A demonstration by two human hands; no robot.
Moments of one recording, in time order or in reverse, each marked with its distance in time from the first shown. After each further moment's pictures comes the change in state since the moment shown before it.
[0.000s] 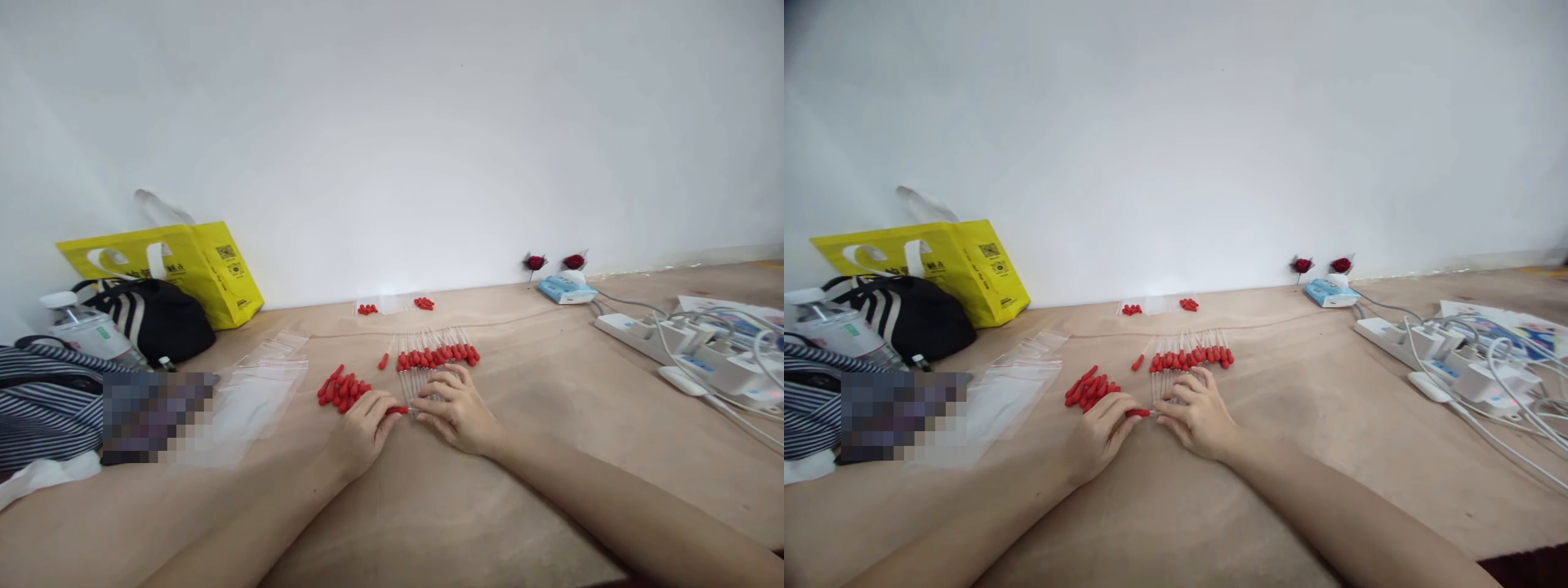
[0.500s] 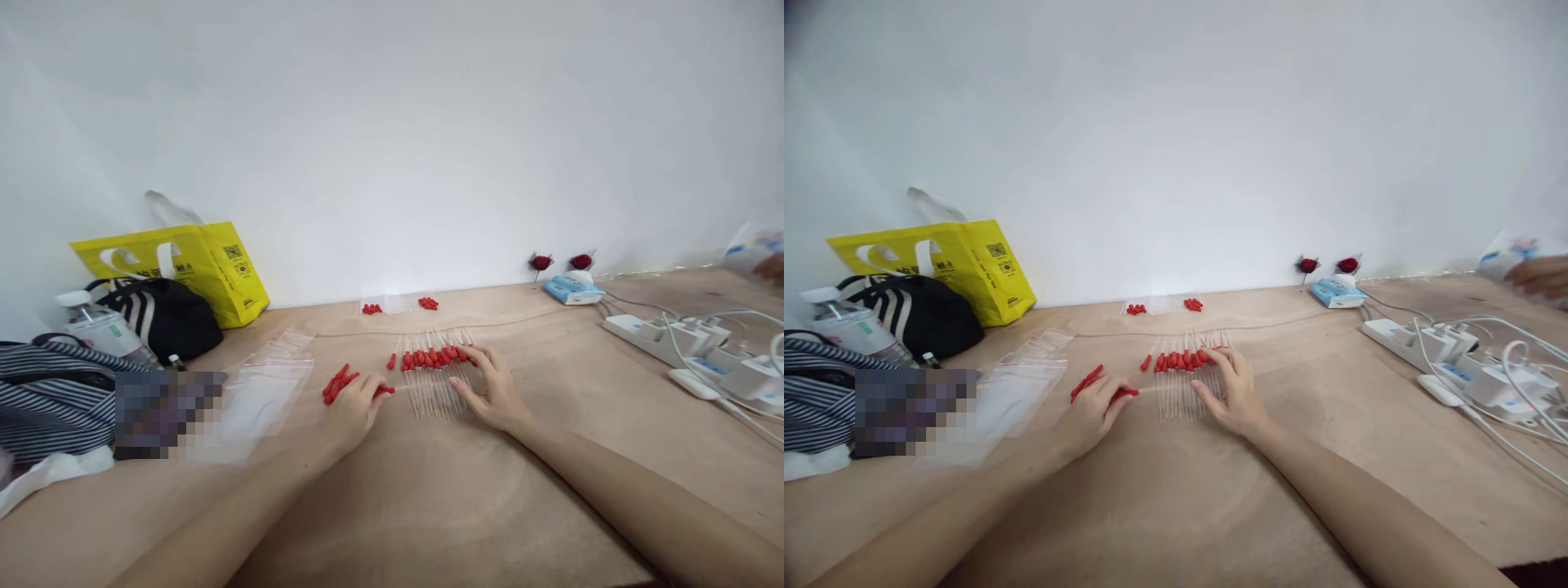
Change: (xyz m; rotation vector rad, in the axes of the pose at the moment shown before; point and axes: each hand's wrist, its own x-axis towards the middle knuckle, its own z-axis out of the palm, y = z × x) left_hand 0.020 -0.012 -0.025 0.090 -0.225 -0.234; right_hand -0.012 0.036 -0.012 0.024 0.246 0.323
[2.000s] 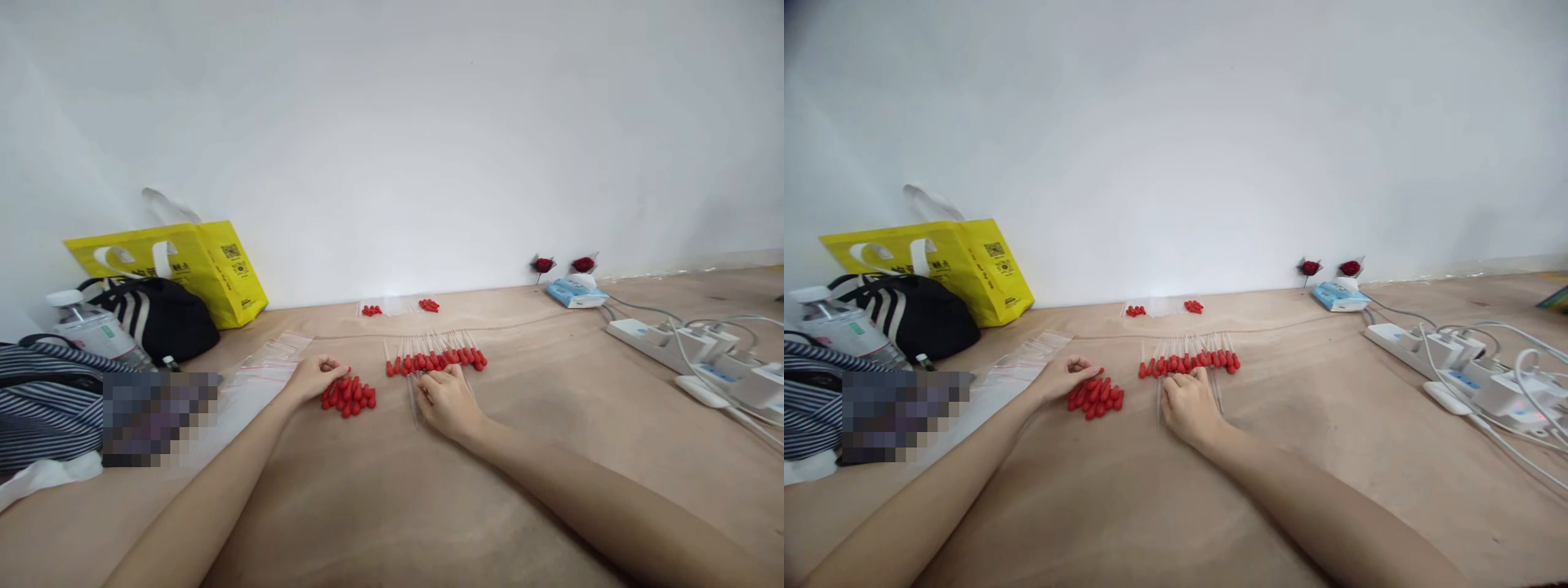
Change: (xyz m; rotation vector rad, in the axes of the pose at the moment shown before) left_hand 0.024 -0.109 -0.003 -0.299 -0.082 -0.622; right_hand 0.016 -0.040 0.054 -0.244 -0.135 -0.165
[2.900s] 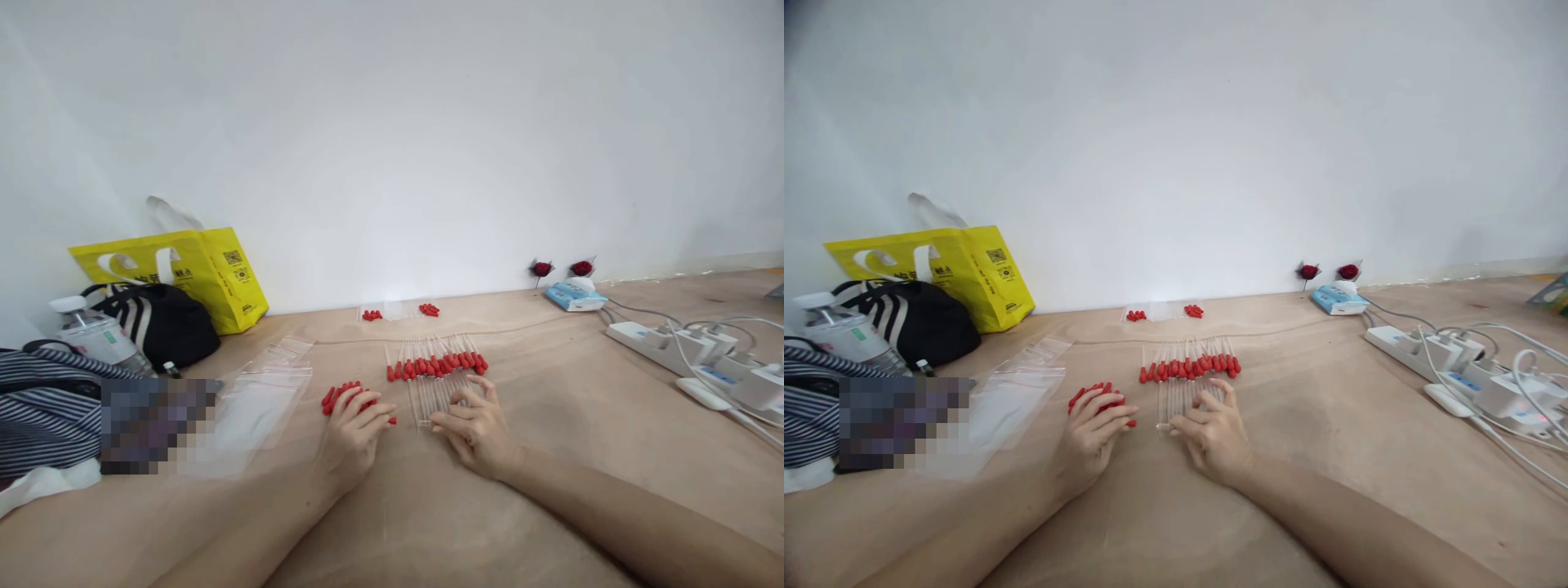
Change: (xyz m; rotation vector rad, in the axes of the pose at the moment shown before) left_hand -0.092 0.049 0.053 0.329 0.431 1.041; right_hand -0.034 0.005 -0.041 0.150 0.023 -0.126
